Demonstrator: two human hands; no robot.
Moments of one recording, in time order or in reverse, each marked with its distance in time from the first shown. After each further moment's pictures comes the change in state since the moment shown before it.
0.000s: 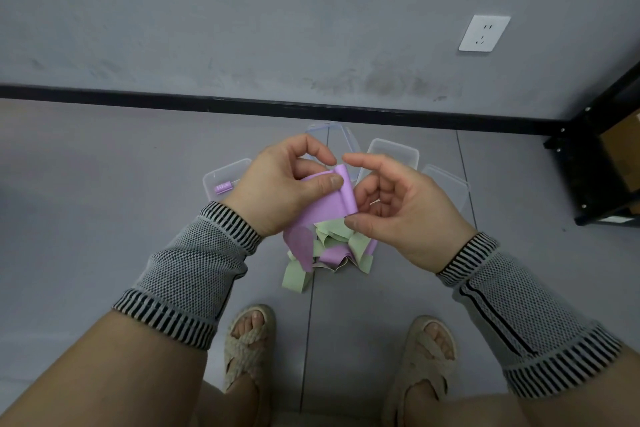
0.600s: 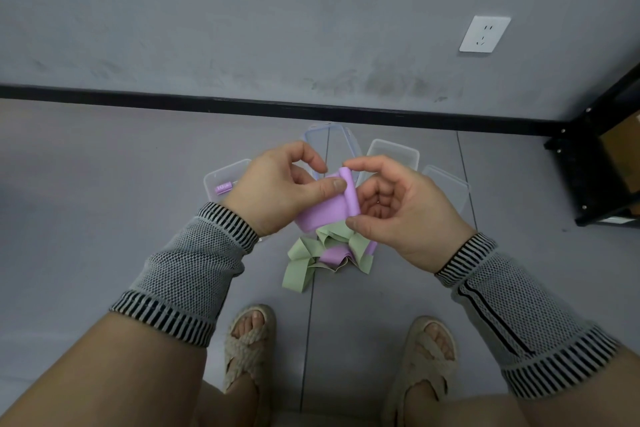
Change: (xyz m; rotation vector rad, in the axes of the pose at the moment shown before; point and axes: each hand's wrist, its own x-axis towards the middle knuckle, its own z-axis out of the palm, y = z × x) left_hand 0.001 -0.004 -0.003 0.244 0.063 -0.015; right_hand -0.001 -0.001 0.000 0.016 0.003 0.025
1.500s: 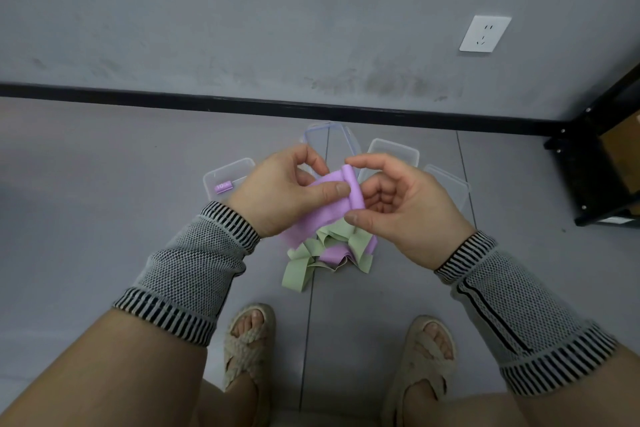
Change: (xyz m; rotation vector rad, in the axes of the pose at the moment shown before) left_hand -0.001 0.002 0.002 -0.030 -0.073 -0.030; right_hand 0.000 -0.002 -0.001 -0.019 0.027 -0.012
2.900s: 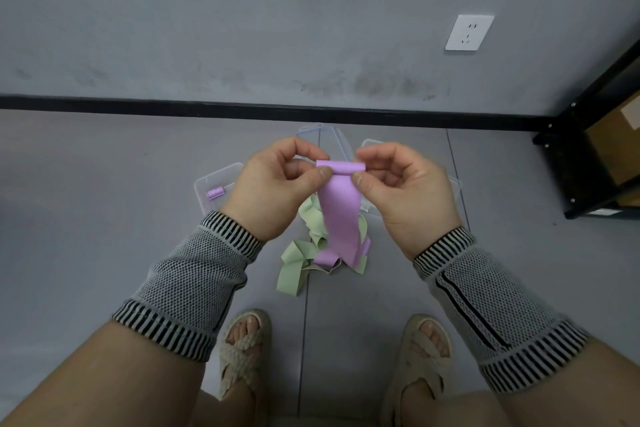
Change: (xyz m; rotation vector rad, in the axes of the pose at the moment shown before) left_hand 0.003 0.006 0.014 -0.261 0.101 0.098; right_hand 0.006 -0.005 0.003 0.059 0.399 -0.014
